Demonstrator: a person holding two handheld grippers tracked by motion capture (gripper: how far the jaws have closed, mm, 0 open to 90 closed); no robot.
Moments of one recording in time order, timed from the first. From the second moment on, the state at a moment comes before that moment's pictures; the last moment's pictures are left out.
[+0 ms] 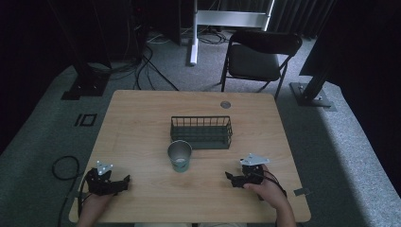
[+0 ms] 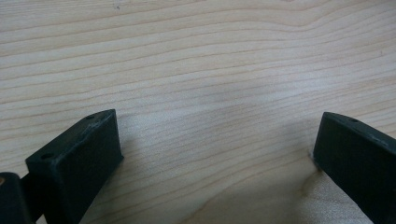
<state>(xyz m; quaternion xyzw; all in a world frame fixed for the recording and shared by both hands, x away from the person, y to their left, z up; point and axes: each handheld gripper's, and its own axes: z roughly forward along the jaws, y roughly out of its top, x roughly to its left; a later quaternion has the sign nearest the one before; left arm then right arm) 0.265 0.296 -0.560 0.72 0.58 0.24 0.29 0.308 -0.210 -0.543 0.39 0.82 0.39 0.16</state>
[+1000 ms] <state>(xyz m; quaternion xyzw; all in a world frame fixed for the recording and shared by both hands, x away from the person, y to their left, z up) 0.265 0.296 -0.560 0.72 0.58 0.24 0.29 0.316 -0.122 -0.526 0.29 0.84 0.44 0.13</state>
